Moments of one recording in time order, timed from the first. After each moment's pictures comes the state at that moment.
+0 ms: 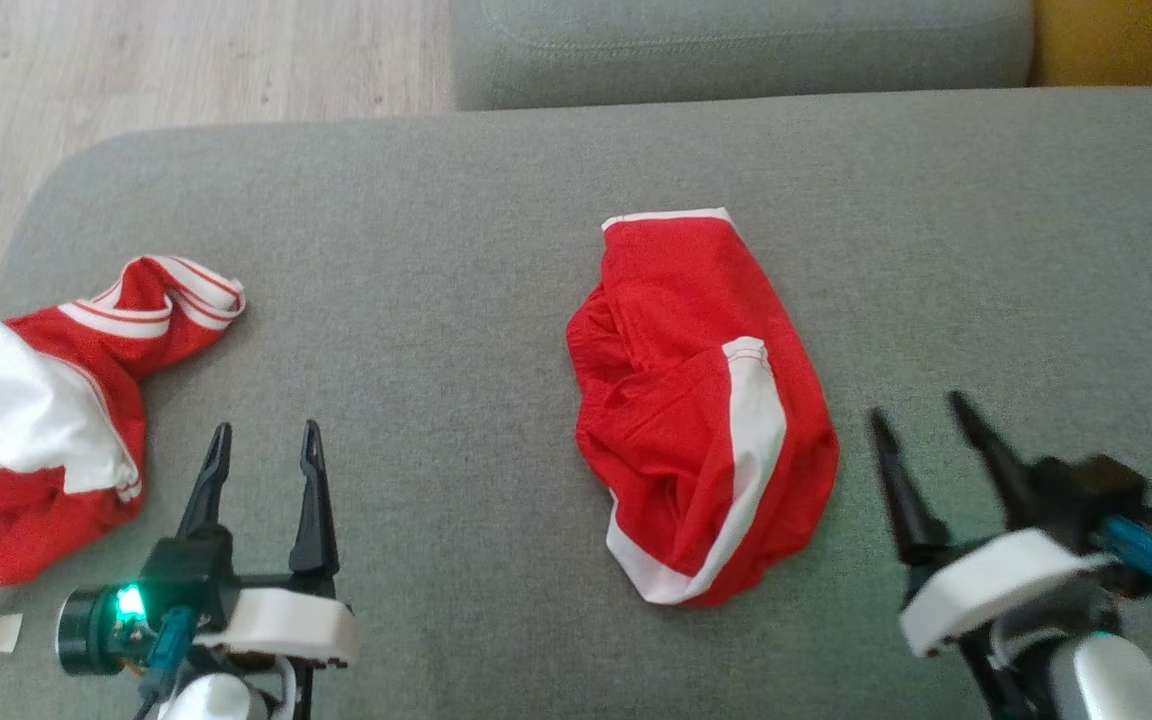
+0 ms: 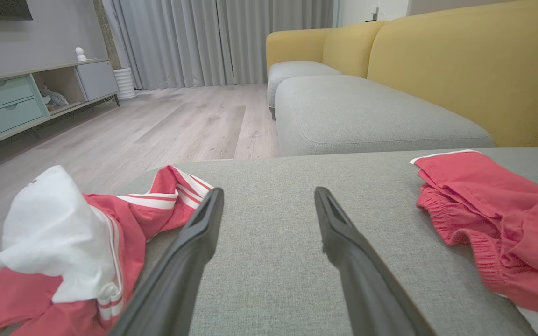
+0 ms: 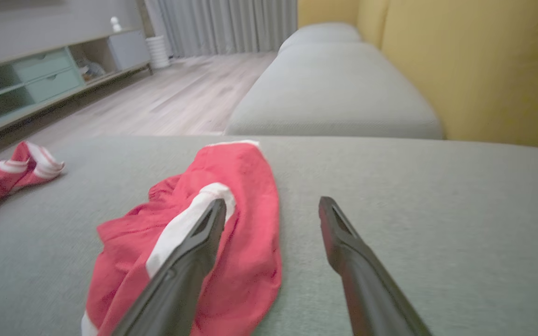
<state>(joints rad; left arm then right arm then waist) -0.06 0.30 -0.38 0.09 -0.36 0.31 -0.13 0.06 -0.10 0.09 -0.06 0.16 0.13 0.12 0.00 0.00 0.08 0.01</state>
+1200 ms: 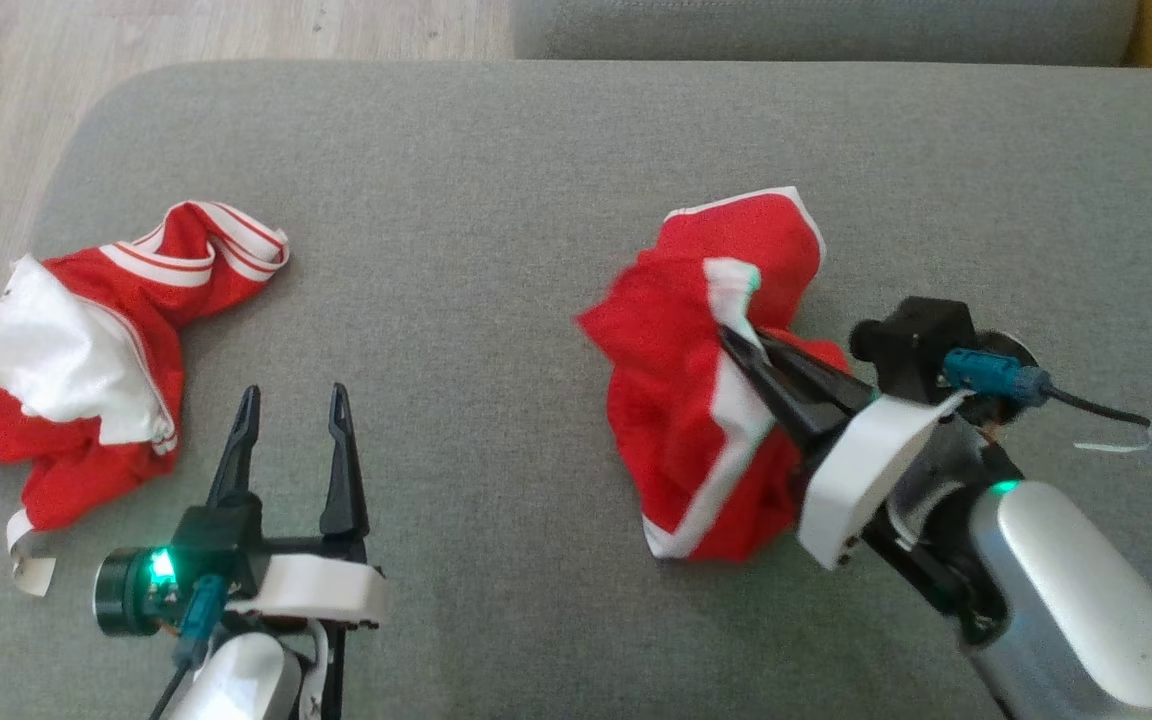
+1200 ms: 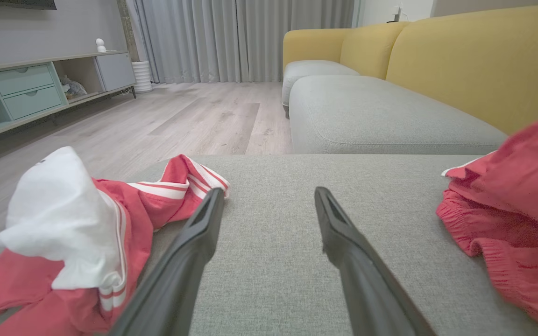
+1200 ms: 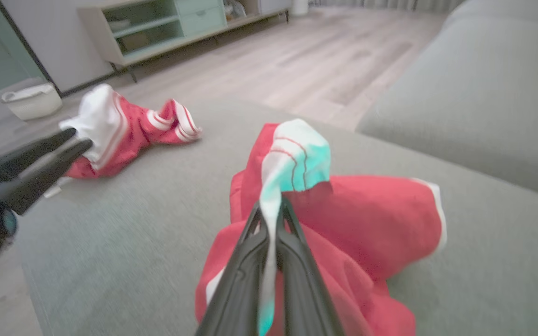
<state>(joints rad) -0.15 0.25 -0.42 0.18 -0.37 0.31 -0.19 -0.29 -0.29 0.48 -0.03 0.40 0.13 0.39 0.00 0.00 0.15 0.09</state>
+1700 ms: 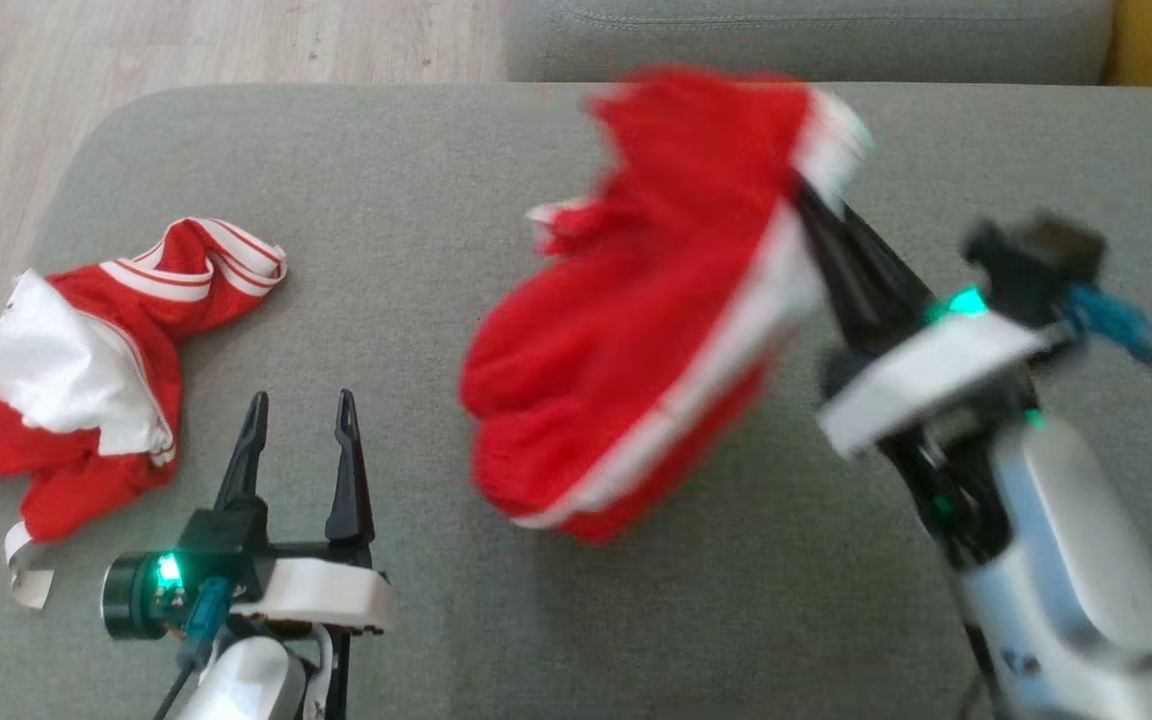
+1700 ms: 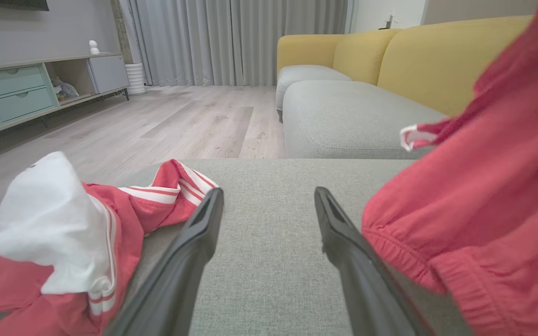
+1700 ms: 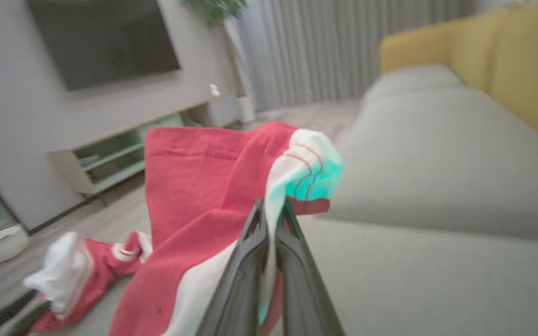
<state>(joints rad) -0.15 0.25 -0.43 0.18 -0.39 0.30 -0.19 -0.39 -0.10 0.30 0.05 0.40 0.13 0.17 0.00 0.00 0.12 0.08</state>
